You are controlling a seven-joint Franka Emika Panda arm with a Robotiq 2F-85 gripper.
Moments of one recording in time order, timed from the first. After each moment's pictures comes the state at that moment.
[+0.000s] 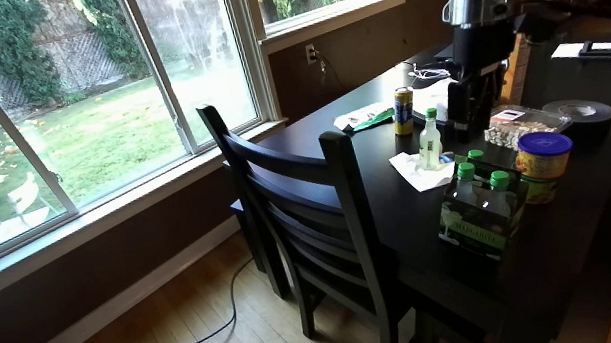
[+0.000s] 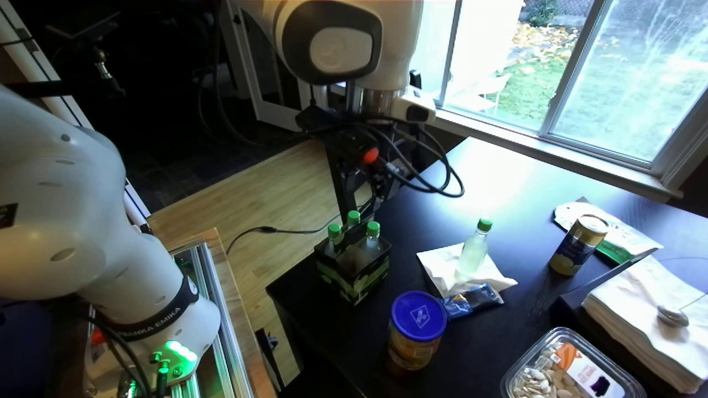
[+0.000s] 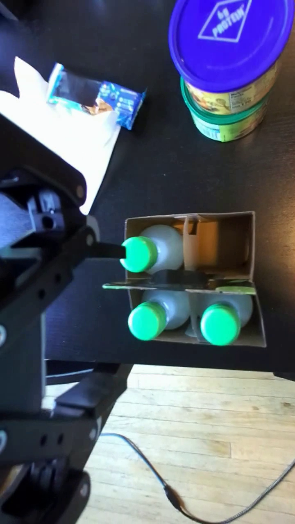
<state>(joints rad) -0.06 -0.32 -0.09 -2.59 0.01 2.19 -0.35</state>
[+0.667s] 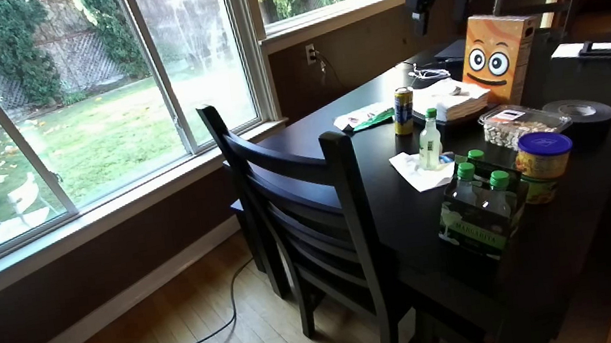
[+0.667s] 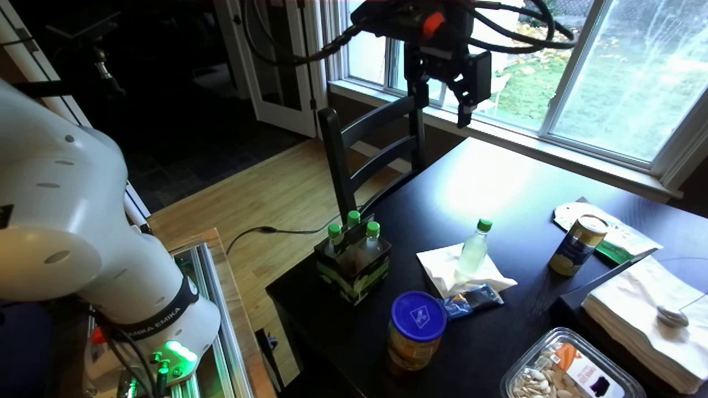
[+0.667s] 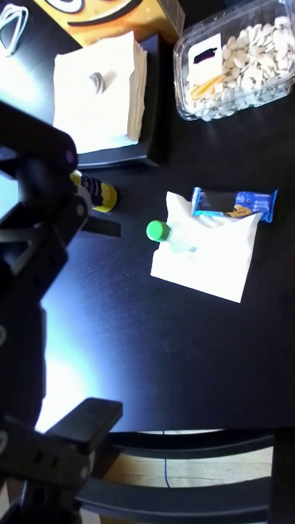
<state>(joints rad) -0.10 -0.25 -0.09 -2.22 -0.07 2.15 -0.10</state>
